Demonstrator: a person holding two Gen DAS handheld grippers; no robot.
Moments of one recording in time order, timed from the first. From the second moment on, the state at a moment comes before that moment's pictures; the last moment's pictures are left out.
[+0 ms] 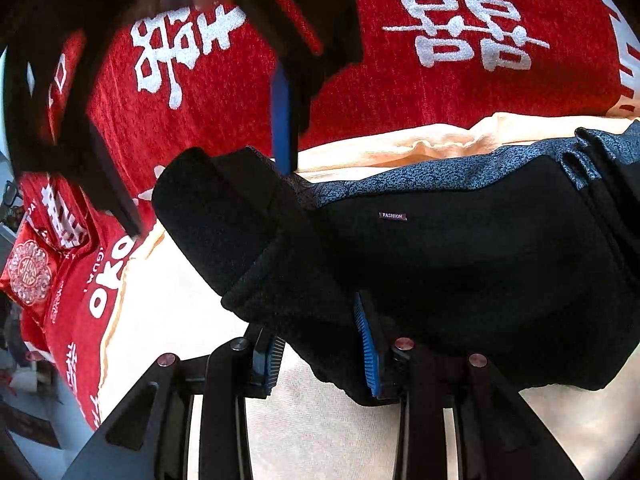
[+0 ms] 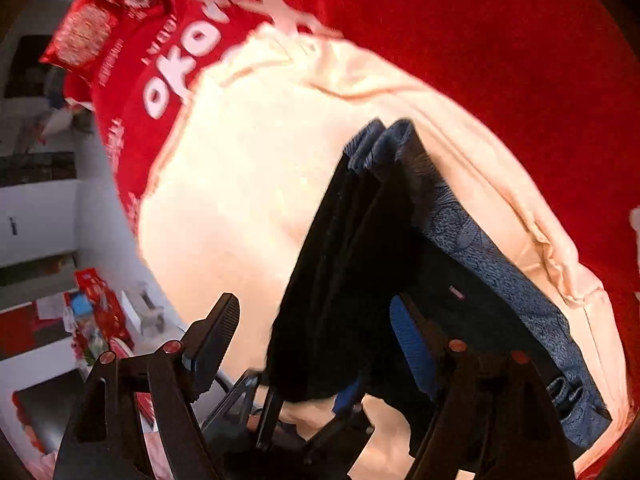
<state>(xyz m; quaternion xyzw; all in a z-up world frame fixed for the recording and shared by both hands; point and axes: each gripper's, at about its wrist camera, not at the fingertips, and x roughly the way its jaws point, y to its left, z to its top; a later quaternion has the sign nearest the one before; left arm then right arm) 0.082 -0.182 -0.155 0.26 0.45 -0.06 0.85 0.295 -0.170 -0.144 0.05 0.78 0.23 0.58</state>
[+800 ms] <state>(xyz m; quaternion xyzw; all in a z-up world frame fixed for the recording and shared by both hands) 0.022 -0.346 -0.044 0.29 0.36 -0.20 0.87 0.159 -0.427 -0.038 0.30 0.62 0.22 0.69</state>
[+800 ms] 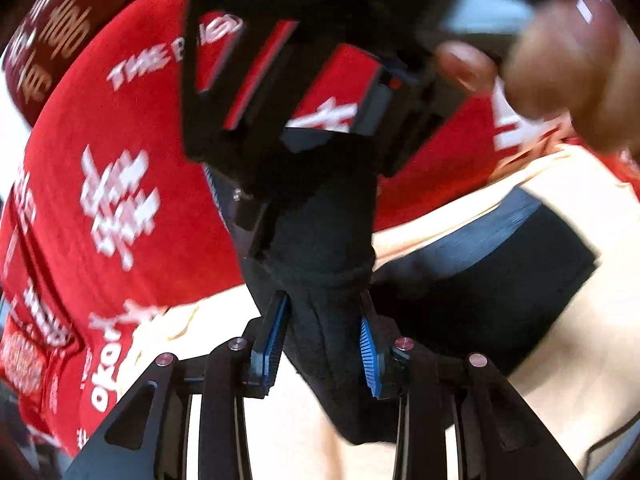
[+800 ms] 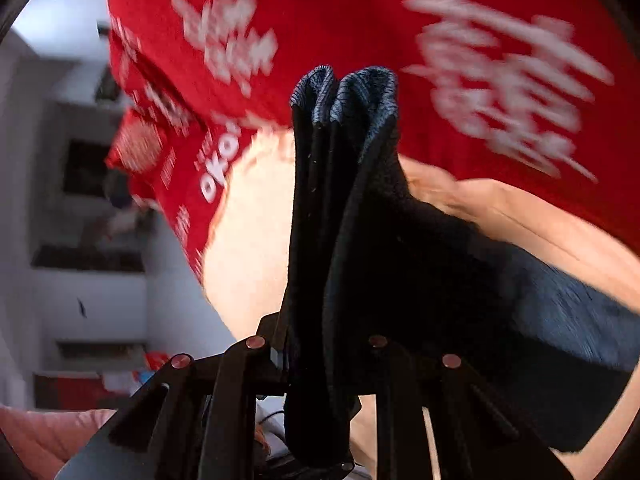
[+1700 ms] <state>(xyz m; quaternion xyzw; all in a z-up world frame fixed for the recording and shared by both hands) -0.063 -0.520 -0.130 0.37 0.46 -0.28 0.76 0.016 -0.604 -0.174 0.45 0.60 0.10 0.65</state>
